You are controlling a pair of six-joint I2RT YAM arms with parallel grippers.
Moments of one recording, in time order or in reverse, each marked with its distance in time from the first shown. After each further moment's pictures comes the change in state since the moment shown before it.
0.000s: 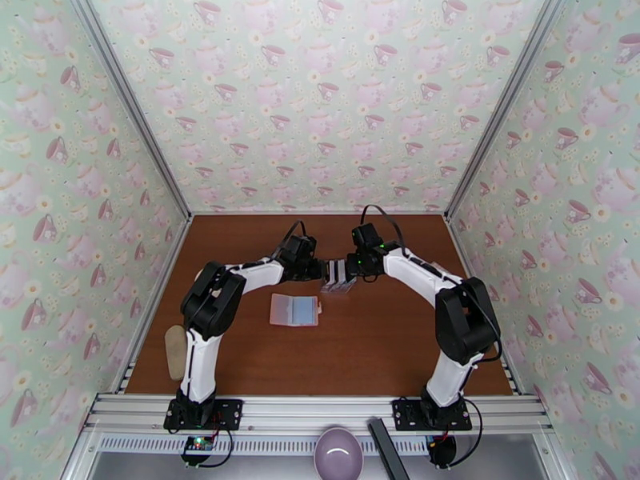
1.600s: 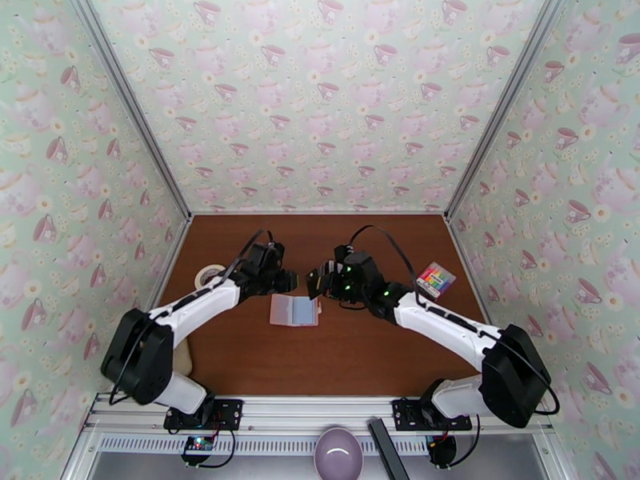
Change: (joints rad) left arm 0.067 -0.645 -0.473 -0.265 -0.152 0.106; right arm 0.319 -0.368 -0.412 0.527 -0.222 0.496
